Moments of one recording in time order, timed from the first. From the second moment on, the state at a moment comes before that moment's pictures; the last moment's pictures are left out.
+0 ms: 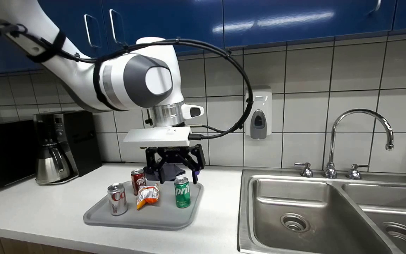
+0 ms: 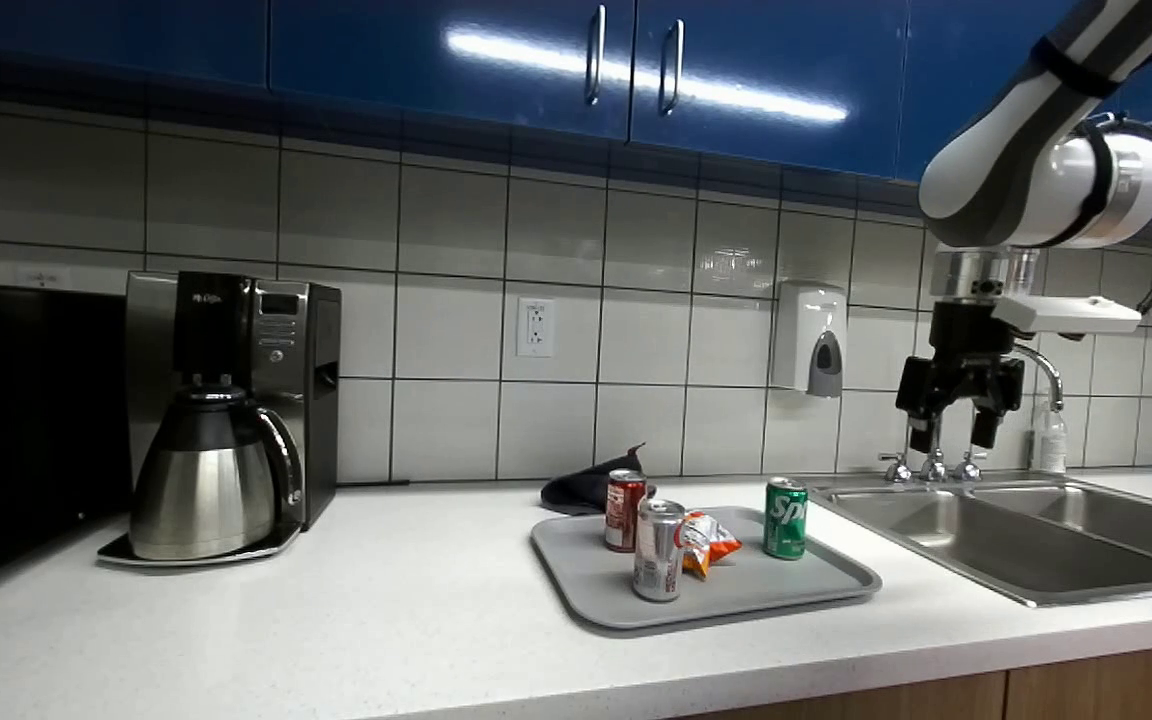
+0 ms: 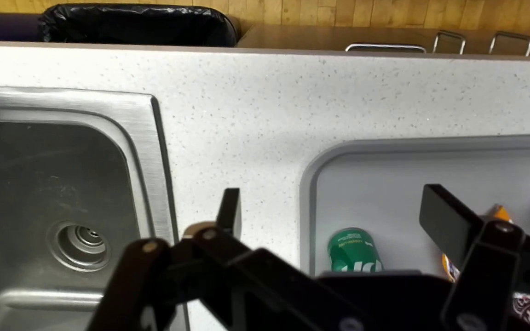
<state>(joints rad) -0.10 -0.44 -0.21 -2.71 -0.15 2.40 -0.27</state>
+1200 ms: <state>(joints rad) -0.05 0.07 -0.11 -2.30 -0.02 2.50 -0.20</state>
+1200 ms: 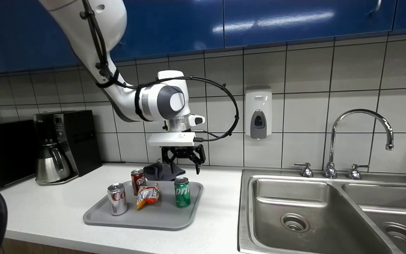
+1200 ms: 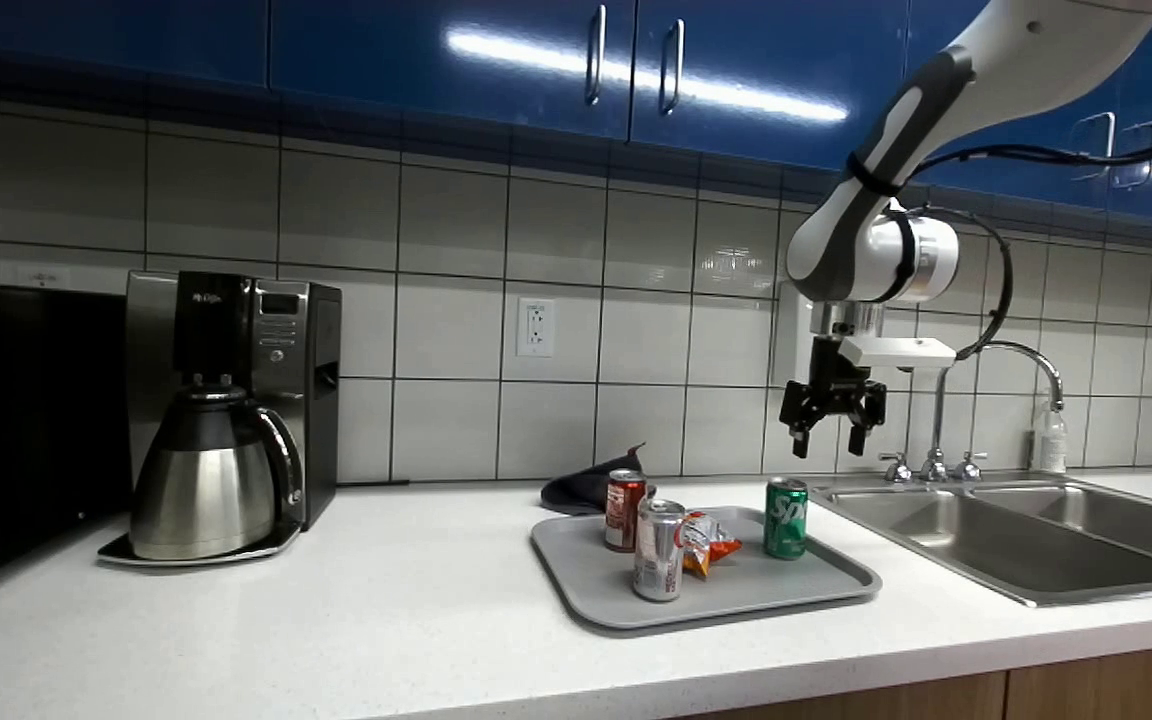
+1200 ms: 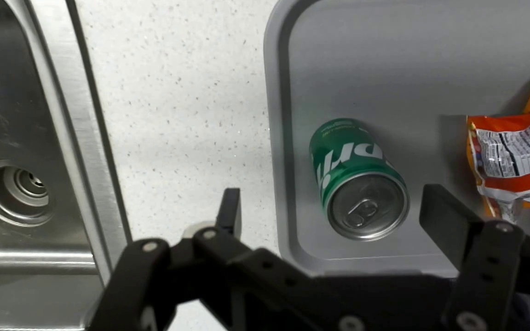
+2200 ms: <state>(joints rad) -0.05 0.28 -0.05 -2.14 0.01 2.50 -0.20</state>
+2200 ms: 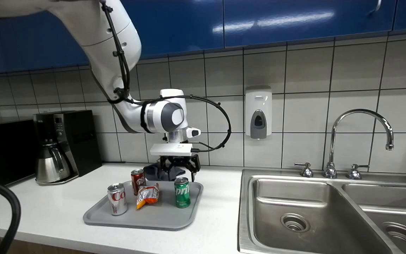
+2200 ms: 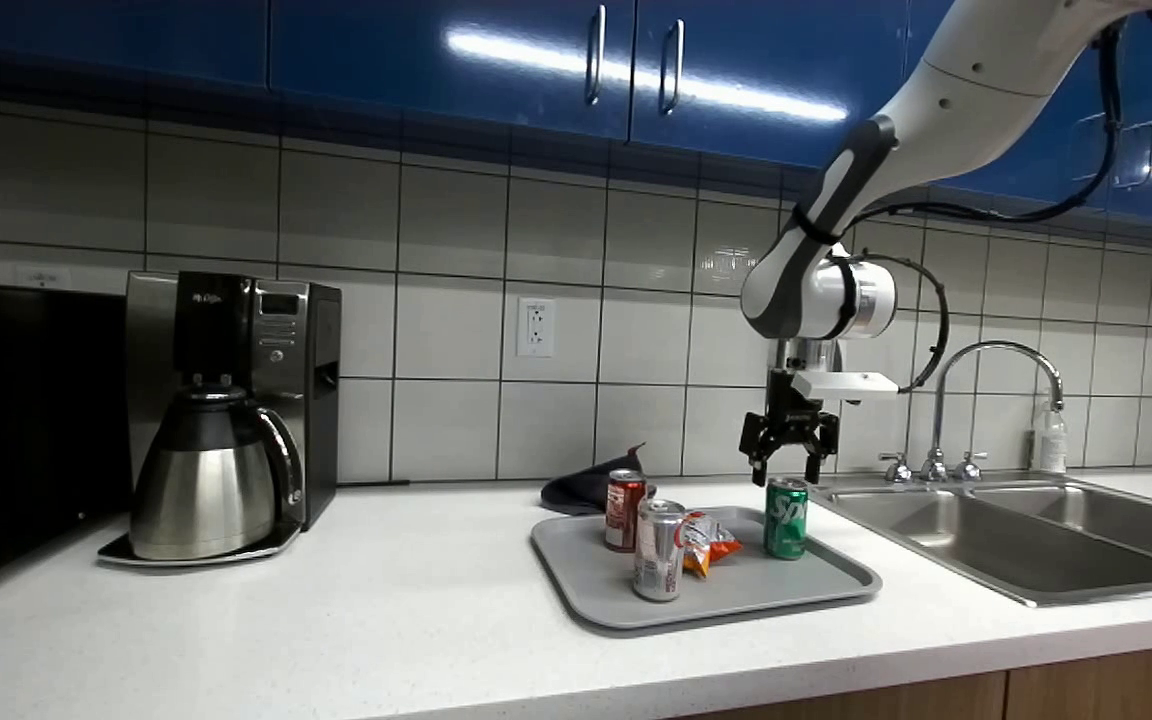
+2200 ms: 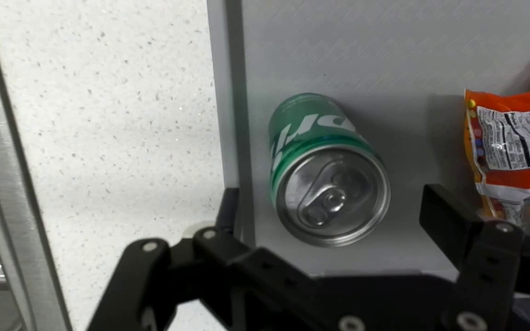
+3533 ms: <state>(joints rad) -0.05 0.33 -0.05 -2.14 -0.03 2.51 -0.20</state>
